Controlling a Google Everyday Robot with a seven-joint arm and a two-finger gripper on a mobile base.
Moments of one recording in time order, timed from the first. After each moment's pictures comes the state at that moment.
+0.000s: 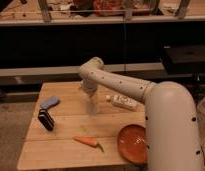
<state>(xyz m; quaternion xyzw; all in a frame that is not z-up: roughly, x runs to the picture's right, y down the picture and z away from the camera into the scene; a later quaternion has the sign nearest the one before) -0.080 0.038 0.867 -0.23 -0.17 -0.33 0.90</state>
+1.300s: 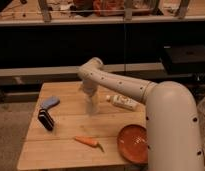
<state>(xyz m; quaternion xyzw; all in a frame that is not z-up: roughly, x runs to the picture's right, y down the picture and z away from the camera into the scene) -0.081 0.039 0.864 -0.22 -0.17 -0.34 0.90</state>
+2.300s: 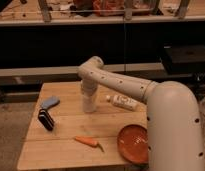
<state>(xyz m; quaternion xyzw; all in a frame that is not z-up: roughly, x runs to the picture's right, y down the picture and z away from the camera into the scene) -0.079 0.031 0.858 -0.22 -0.17 -0.34 0.90</state>
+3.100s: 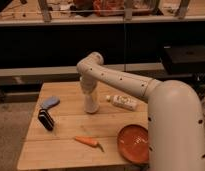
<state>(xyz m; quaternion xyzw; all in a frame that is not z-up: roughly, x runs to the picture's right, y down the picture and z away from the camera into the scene) -0.082 0.014 0.843 -0.21 -0.17 -0.35 0.90</state>
